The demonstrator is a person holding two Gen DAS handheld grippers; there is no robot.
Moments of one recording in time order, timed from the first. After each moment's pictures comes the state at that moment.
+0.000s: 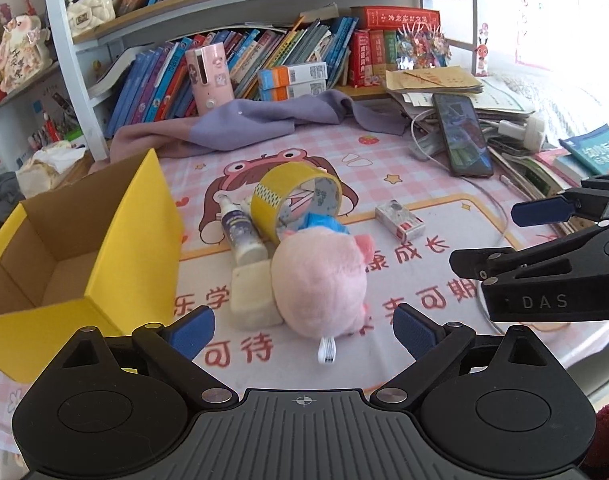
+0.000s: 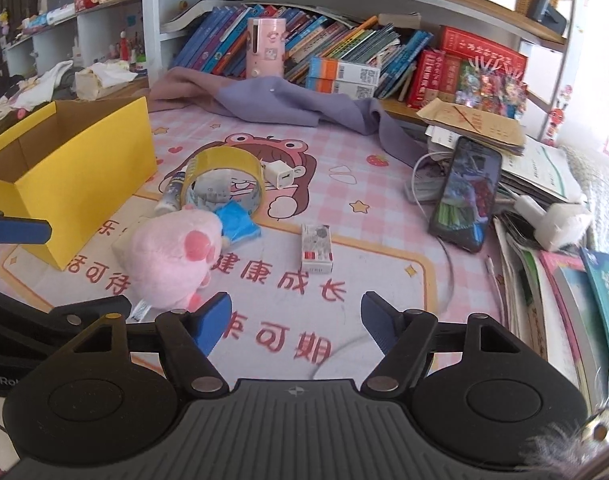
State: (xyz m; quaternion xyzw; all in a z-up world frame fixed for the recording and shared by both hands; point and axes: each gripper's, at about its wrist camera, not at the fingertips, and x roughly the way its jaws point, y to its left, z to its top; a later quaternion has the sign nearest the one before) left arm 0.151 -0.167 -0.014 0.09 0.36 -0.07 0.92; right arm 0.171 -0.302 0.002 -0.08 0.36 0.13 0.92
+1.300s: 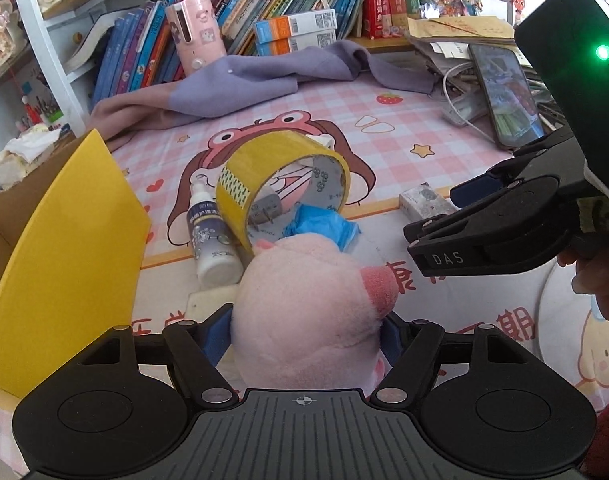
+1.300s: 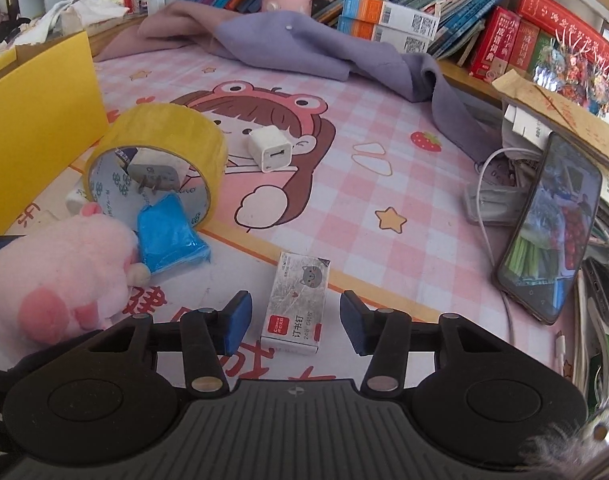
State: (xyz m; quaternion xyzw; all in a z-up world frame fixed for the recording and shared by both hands) left arm 0.228 -0.199 -0.059 0.11 0.42 -0.03 0.90; right arm 0.308 -0.293 -0.062 -0.12 0.42 0.18 0.88
